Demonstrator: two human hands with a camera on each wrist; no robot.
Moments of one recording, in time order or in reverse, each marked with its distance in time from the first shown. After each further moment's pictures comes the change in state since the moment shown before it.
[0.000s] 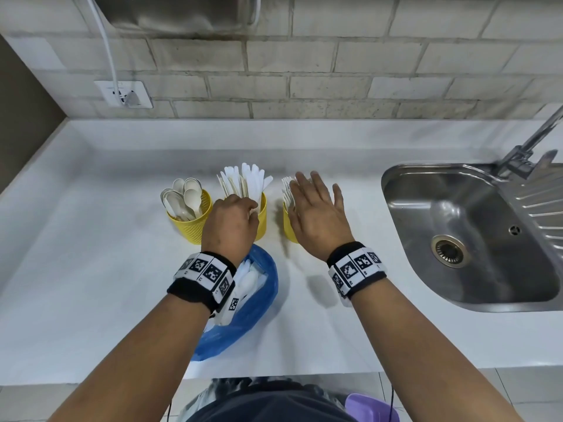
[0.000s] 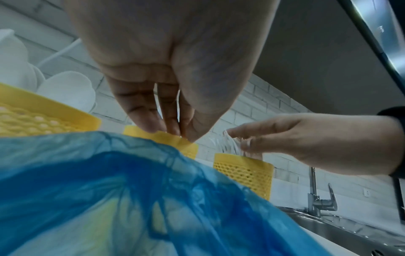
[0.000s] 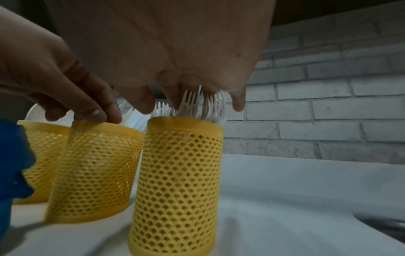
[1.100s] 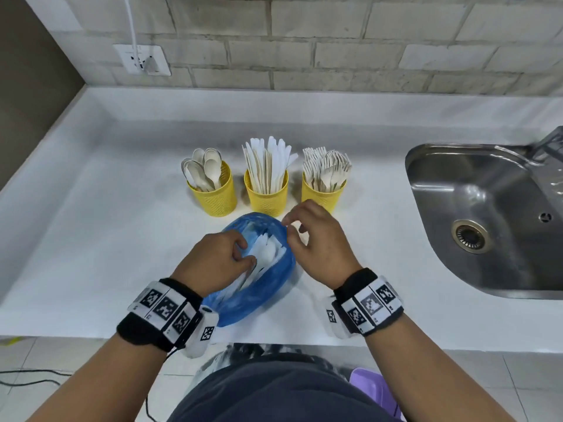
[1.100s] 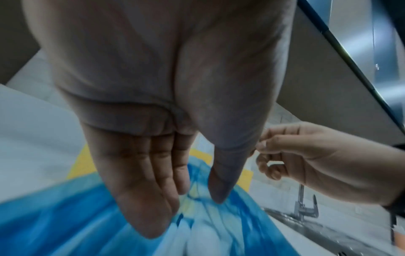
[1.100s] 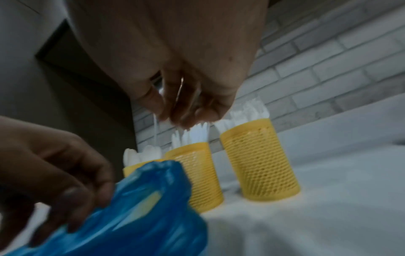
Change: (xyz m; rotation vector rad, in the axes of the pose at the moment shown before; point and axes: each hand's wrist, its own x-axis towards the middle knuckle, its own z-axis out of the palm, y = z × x) left_hand -0.091 -0.044 -0.044 -0.109 -0.556 -0.266; right_hand -0.065 -0.055 0.013 0.605 0.091 -0.098
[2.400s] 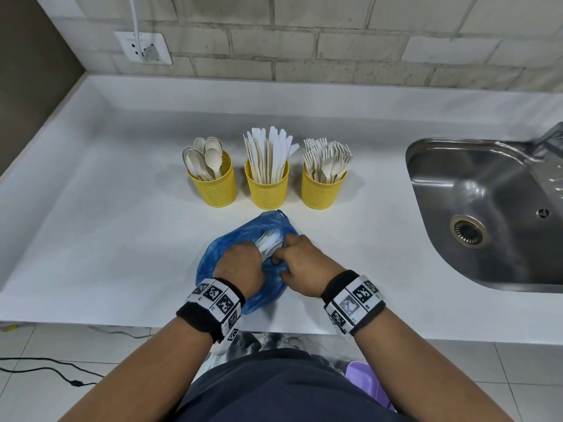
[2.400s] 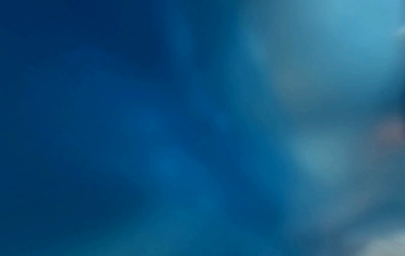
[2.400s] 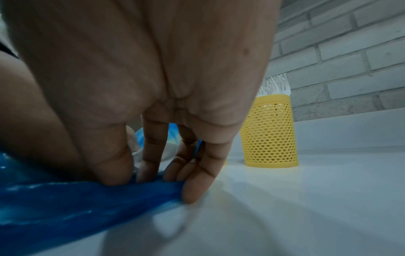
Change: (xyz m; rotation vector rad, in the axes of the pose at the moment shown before) left_hand 0.012 0.009 0.076 0.377 -0.043 -0.139; right_hand -0.025 0.010 0.031 -0.332 -0.716 0.155
